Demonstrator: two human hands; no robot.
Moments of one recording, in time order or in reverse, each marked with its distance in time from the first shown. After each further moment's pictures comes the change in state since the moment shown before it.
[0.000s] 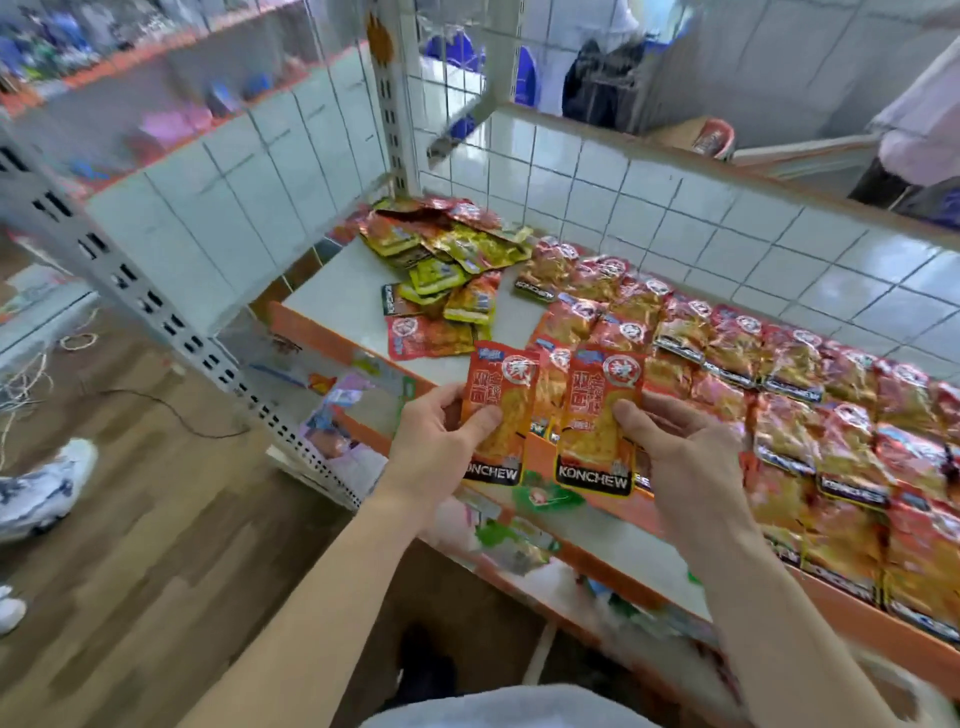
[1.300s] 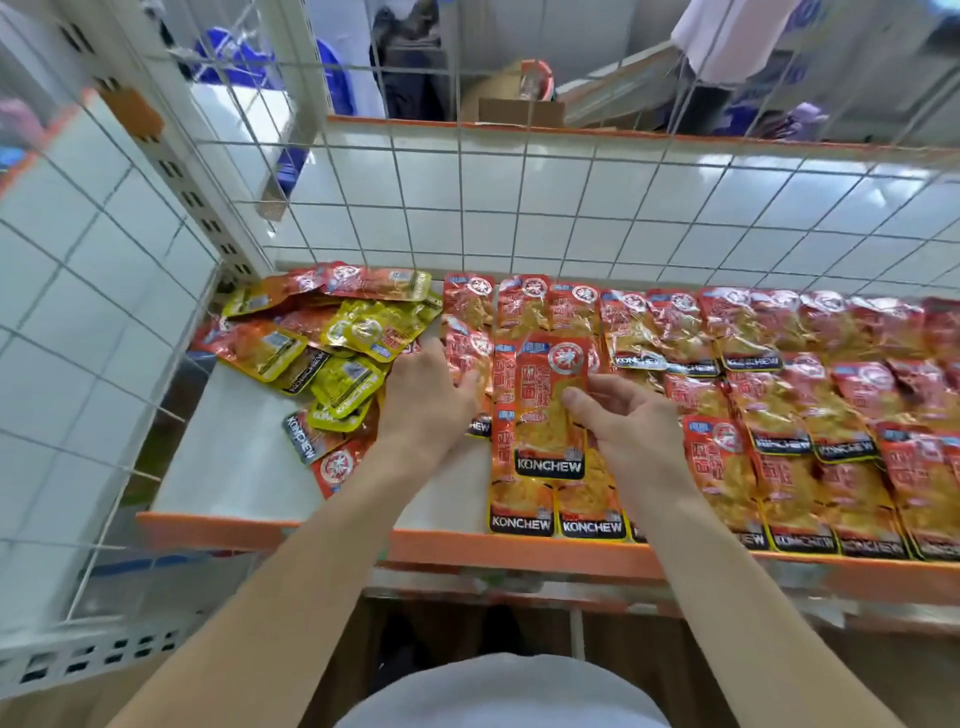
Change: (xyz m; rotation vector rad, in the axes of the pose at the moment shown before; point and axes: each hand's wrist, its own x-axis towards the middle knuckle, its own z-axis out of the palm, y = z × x) left_hand 0.203 0.030 0.037 0.975 -0.146 0.444; right_hand 0.079 -0.011 0.067 -0.004 0.301 -0.001
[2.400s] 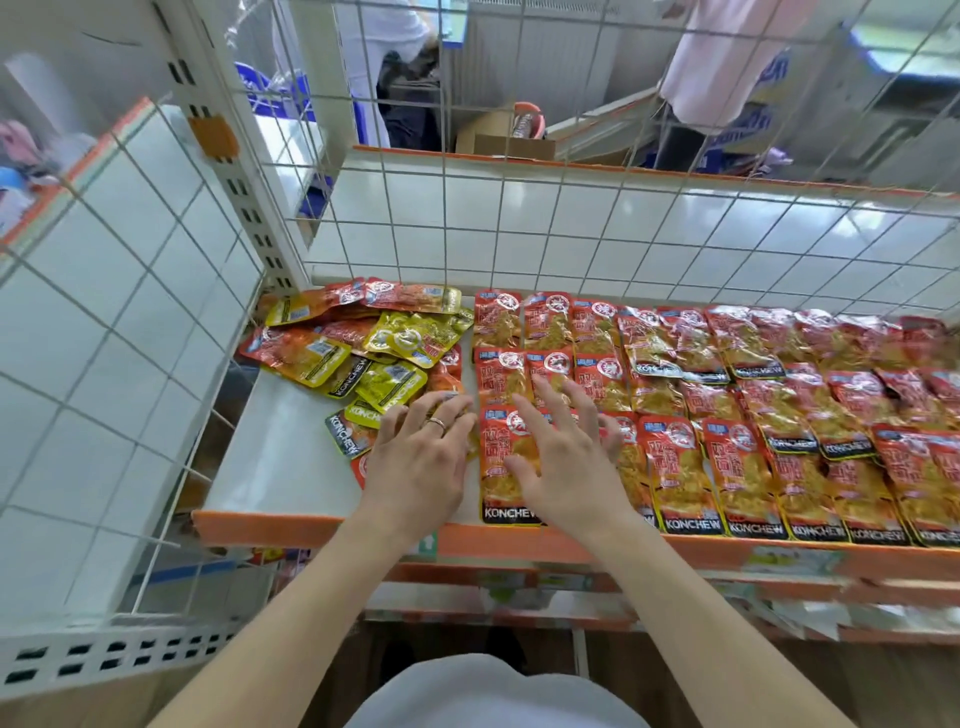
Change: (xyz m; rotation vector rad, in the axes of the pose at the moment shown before) left_hand -0.051 -0.086 -0.010 0.332 0.036 0.531; right_hand -0.031 0.027 0.070 -1.199 -0.170 -0.422
